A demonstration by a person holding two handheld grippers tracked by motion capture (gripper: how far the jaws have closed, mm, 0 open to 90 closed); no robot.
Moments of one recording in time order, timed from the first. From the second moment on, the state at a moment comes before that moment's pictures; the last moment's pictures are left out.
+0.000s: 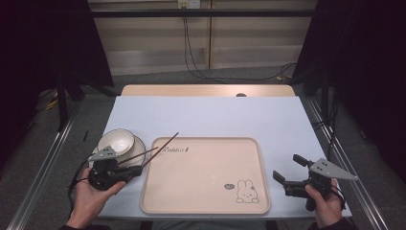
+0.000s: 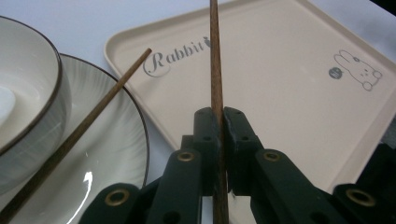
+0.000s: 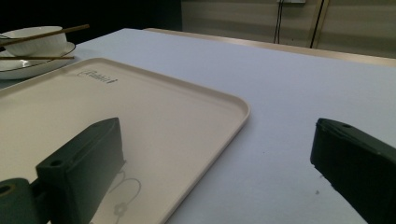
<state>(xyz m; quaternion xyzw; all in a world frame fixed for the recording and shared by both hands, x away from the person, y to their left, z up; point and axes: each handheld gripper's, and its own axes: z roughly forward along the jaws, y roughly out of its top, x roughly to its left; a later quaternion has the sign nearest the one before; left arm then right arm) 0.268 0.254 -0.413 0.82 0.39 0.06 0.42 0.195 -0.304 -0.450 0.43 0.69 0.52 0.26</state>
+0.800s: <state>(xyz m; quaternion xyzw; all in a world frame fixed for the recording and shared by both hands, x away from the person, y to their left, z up) 0.262 0.206 -0.446 0.79 0.48 0.07 0.38 0.195 -0.304 -0.450 0.43 0.69 0.52 0.26</state>
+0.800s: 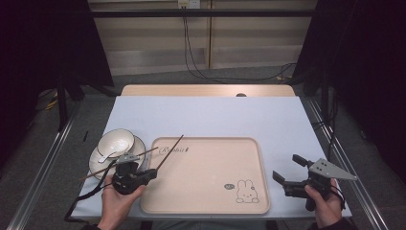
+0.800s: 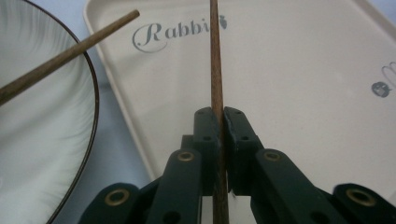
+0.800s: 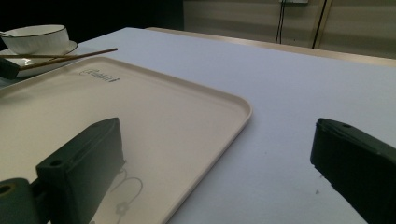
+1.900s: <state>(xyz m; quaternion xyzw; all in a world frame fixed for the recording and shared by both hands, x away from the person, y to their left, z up) 0.270 0.196 -0.463 0.78 0.52 0.05 0.33 0.195 -0.303 -0.450 0.42 0.69 0.52 0.26</state>
